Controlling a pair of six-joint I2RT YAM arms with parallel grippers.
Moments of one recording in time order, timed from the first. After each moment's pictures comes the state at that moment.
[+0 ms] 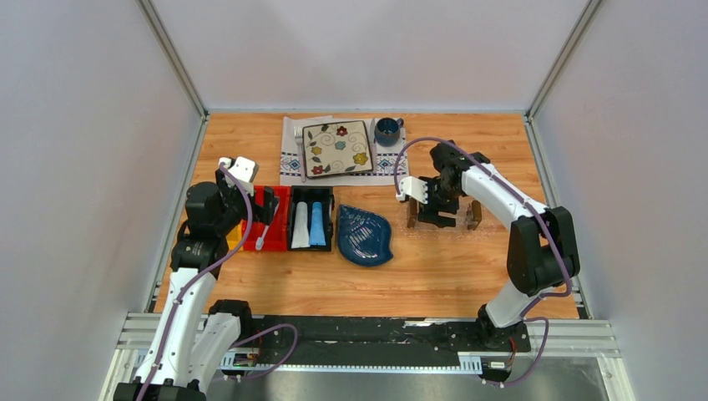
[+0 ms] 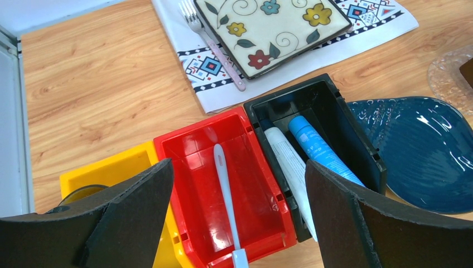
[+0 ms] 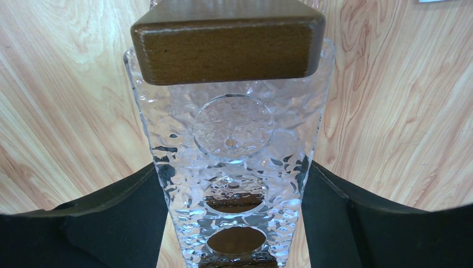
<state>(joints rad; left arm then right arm) -0.05 0.73 0.70 -0.31 0.31 0.17 0.32 1.65 1.24 -0.94 -0.17 -1.17</state>
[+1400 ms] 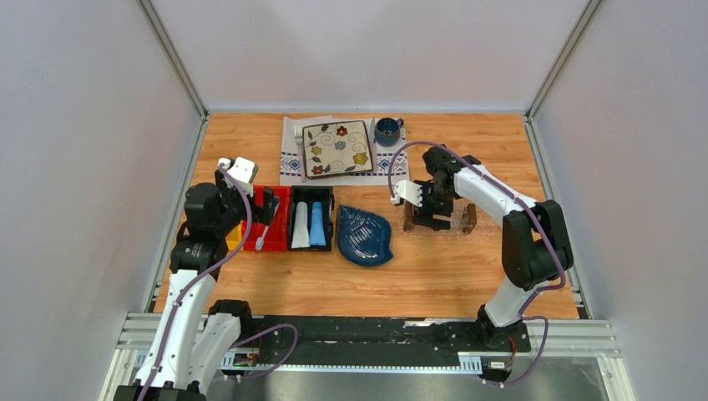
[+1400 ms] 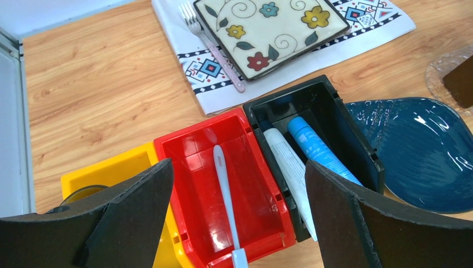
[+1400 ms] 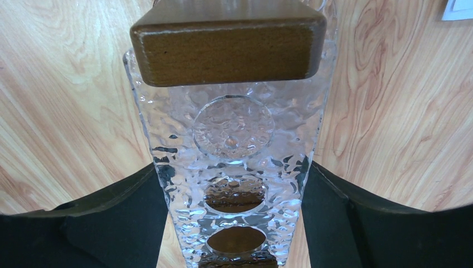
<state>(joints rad) -0.05 0.71 0.70 -0.31 0.31 0.17 0.36 1.70 1.23 -0.89 -0.16 -1.14</state>
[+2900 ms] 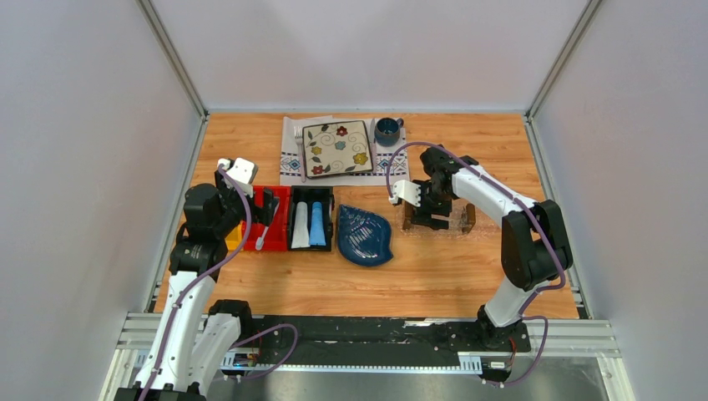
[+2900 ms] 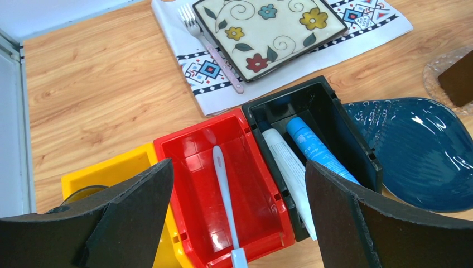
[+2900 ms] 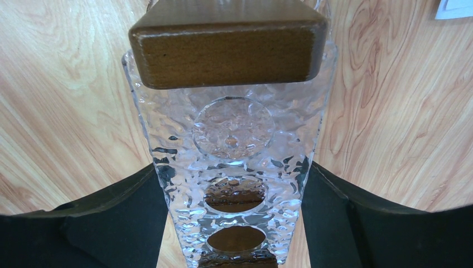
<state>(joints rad) -0.05 0.70 0.70 -0.32 0.31 0.17 0.37 1.70 1.22 -0.88 -0.13 -1.11</state>
